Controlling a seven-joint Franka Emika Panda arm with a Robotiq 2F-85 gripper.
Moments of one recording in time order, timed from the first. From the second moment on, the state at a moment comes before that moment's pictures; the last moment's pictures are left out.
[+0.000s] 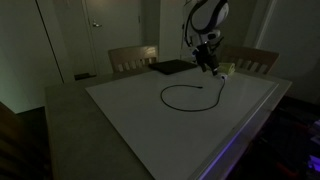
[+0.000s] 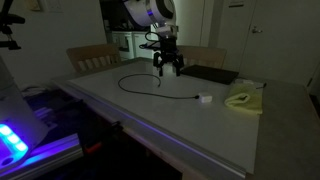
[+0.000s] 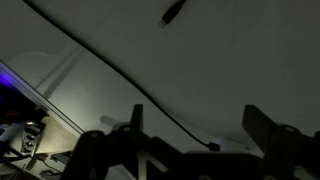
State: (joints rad) arm 0.10 0.50 -0.19 -2.01 -0.31 2.19 2.09
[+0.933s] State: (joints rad) arm -0.06 0.53 -0.16 -2.03 -0.15 2.32 1.34
